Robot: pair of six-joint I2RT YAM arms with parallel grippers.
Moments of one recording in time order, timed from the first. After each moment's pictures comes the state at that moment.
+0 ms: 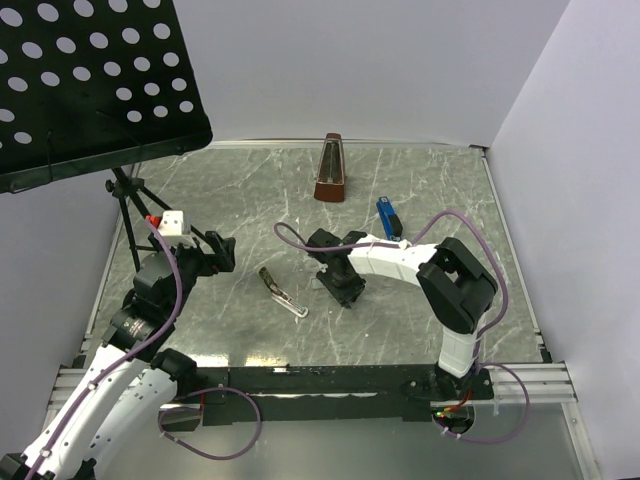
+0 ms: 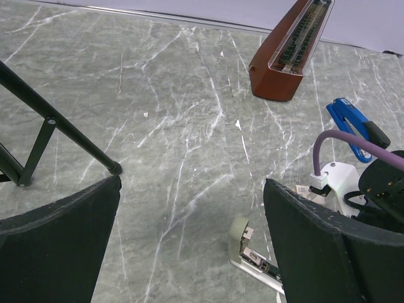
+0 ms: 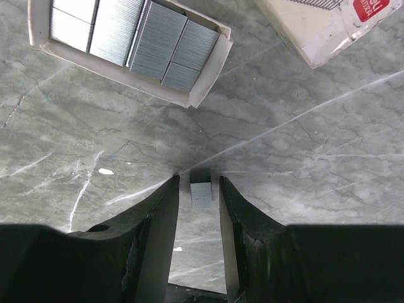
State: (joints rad) left arm -0.45 0.53 0.62 -0.27 -0.28 -0.31; right arm 0.84 1.83 1.17 -0.79 0.09 0.18
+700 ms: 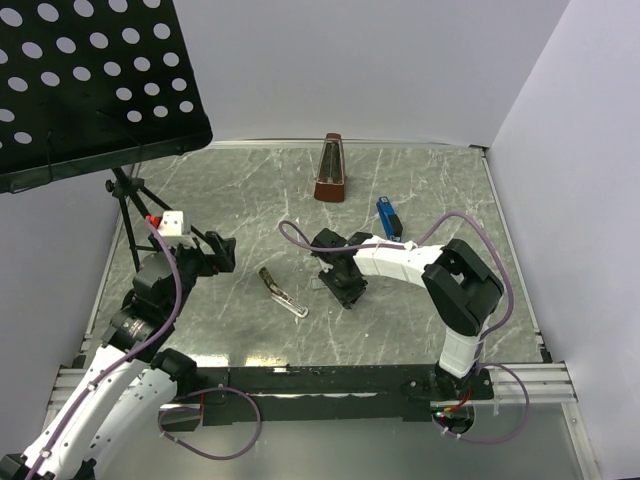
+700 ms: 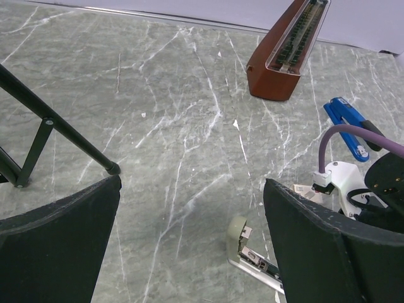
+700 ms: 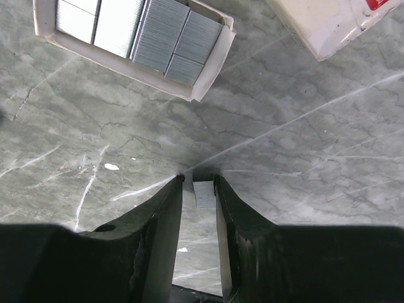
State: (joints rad) left arm -0.45 0.52 0.62 -0.27 -0.28 -0.31; right arm 0.82 1.80 1.12 -0.74 0.04 0.18
